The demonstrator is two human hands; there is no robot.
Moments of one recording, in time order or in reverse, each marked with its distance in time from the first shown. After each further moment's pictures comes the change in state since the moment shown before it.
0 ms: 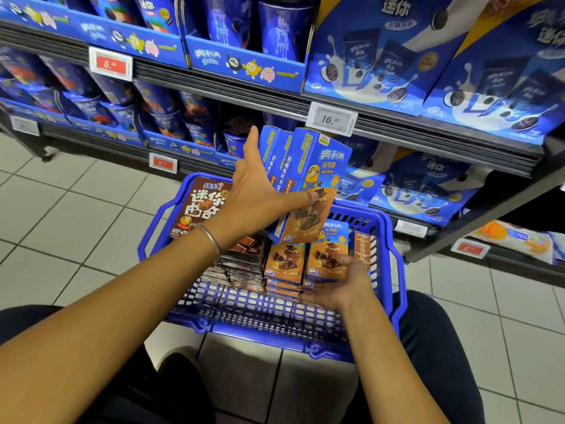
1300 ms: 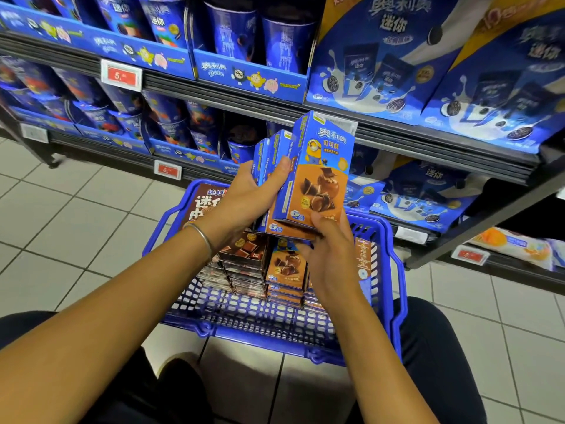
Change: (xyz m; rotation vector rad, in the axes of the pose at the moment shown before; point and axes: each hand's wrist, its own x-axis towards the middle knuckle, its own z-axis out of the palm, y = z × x) left_hand 0.013 -0.014 -0.006 -0.325 0.040 -0.174; right_hand -0.059 0.026 0.051 -0.374 -0.467 -0.811
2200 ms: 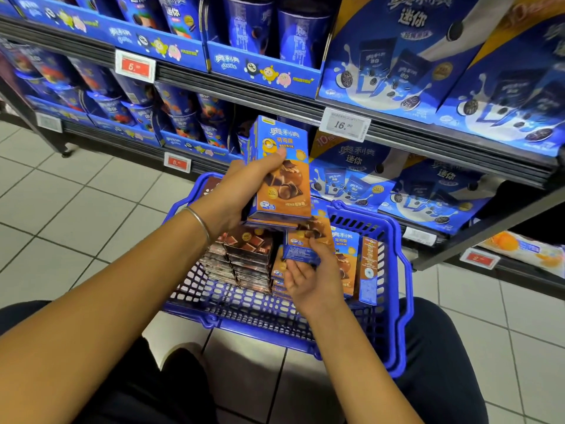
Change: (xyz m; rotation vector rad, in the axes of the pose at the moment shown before) left_hand 0.006 0.010 -0.021 -0.242 -0.037 -0.244; right_hand 0.003 0.053 -0.011 0.294 0.385 0.577
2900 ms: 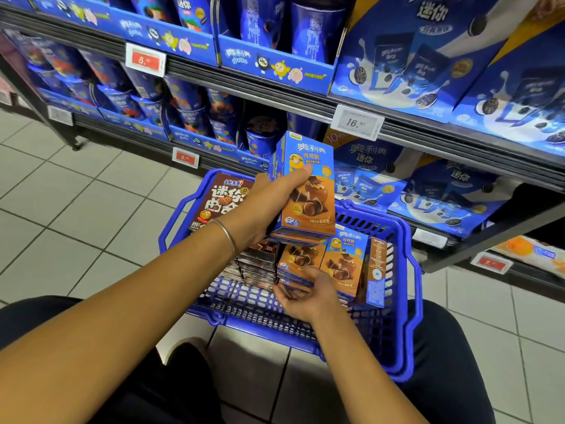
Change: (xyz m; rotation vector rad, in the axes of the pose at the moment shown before) left_hand -0.007 -0.023 0.021 0.023 -0.032 -0.035; right_hand 0.032 0.016 -0.016 0.118 0.113 0.369
